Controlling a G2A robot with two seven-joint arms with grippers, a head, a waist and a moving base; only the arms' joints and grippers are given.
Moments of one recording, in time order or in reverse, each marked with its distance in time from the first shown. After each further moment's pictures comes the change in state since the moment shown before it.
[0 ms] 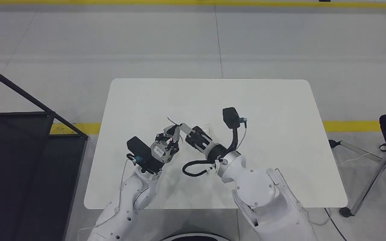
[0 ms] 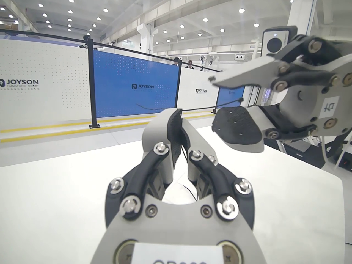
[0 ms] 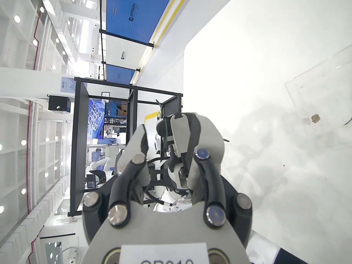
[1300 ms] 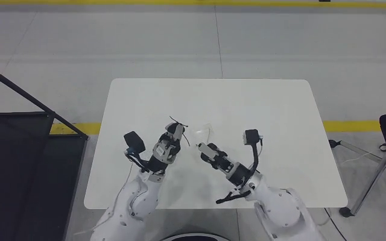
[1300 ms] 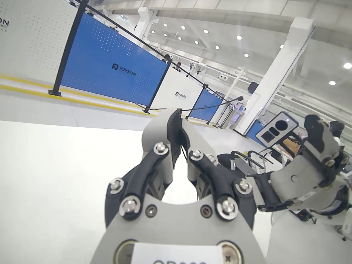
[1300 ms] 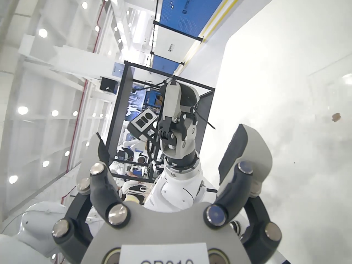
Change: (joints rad) left arm 0.058 -0.017 0.008 -0.144 -0.406 -0.113 -0.219; right arm -0.271 0.056 0.214 0.069 0.161 -0.656 0.154
